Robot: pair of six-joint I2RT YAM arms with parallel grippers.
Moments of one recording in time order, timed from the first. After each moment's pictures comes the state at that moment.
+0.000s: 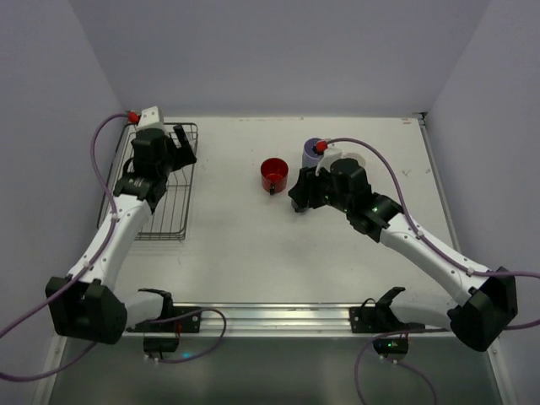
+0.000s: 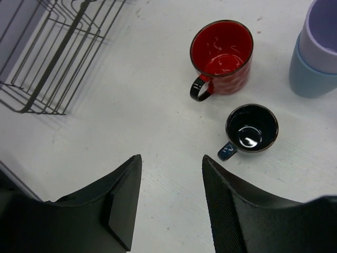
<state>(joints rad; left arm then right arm) -0.16 1.17 1.05 -0.29 -0.21 -0.35 0.66 1.21 1.01 -0.26 0.00 0.34</state>
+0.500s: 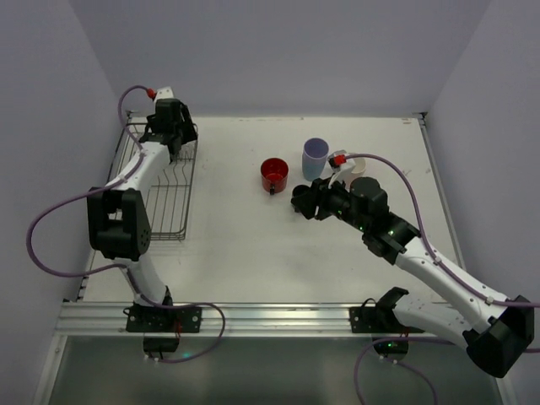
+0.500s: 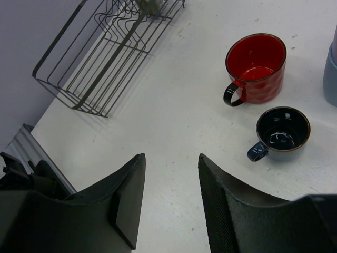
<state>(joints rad) -0.08 1.78 1.44 -0.24 -0.30 -0.30 0.67 0.97 0.80 -0.10 -0.11 0.42</state>
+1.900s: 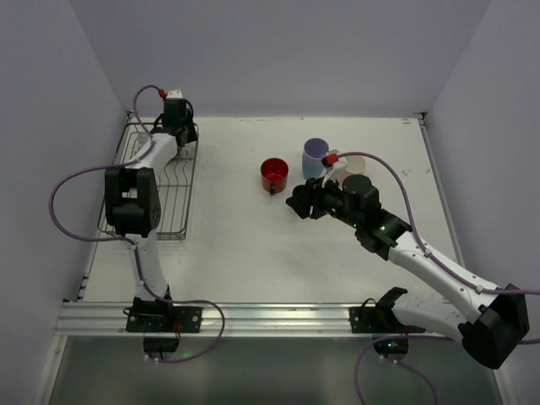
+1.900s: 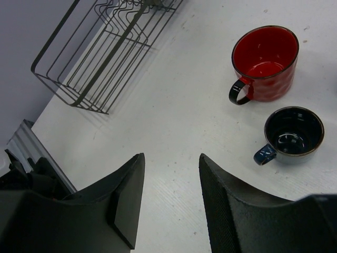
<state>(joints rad) -0.06 2.09 1.66 -0.22 -0.26 -0.22 0.67 1.04 0.80 -0.05 -0.13 0.43</state>
